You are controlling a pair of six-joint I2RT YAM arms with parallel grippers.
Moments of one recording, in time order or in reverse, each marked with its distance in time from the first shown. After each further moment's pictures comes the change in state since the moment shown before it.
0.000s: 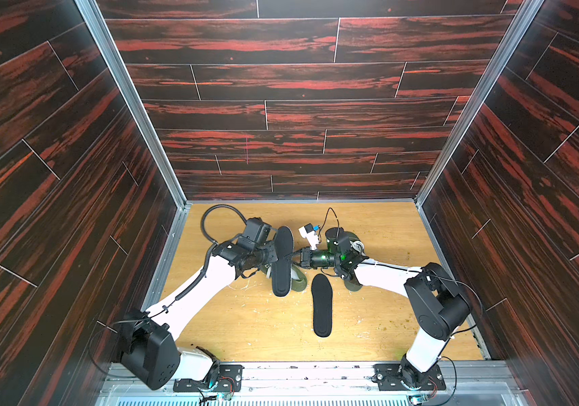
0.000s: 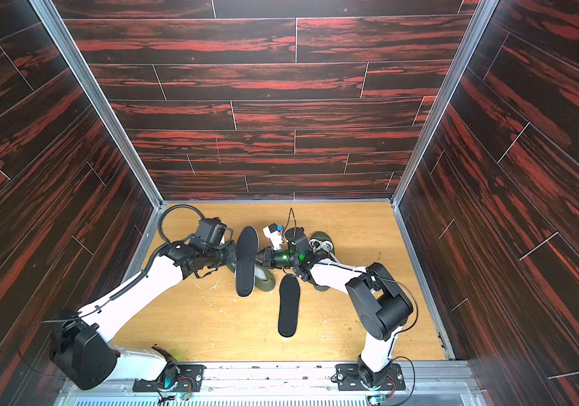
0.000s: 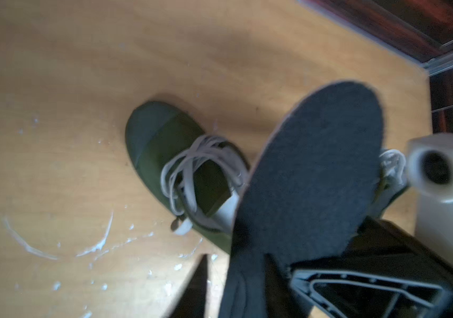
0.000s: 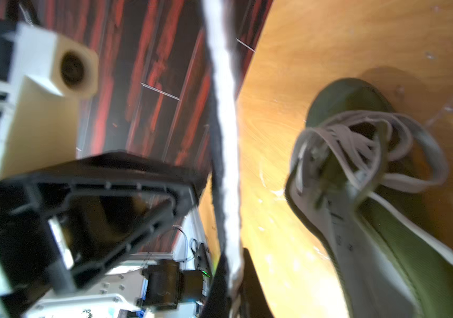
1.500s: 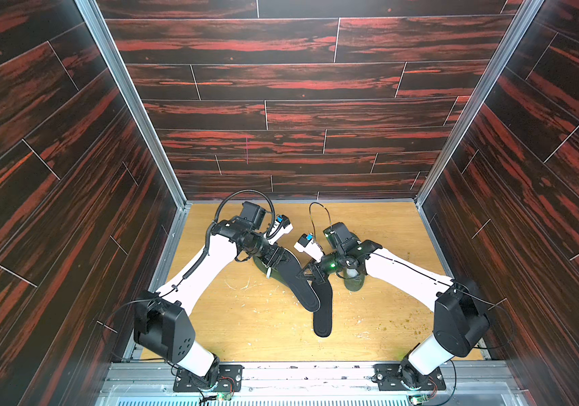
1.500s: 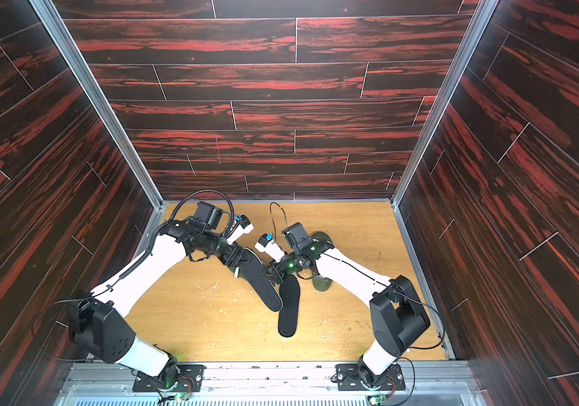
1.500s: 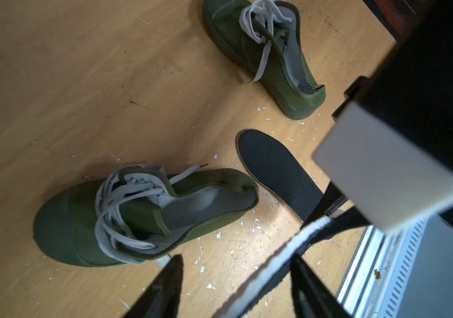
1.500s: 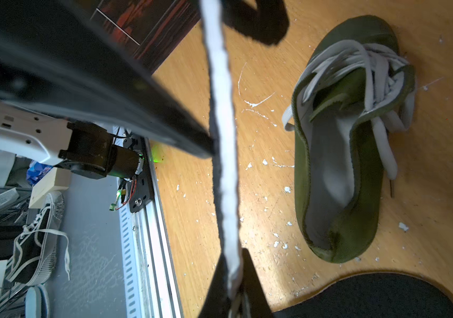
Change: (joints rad) left arm 0.111 0.156 0.236 -0.226 0.539 0.914; right arm 0.018 -0.135 0.211 -0.872 0.023 -0.843
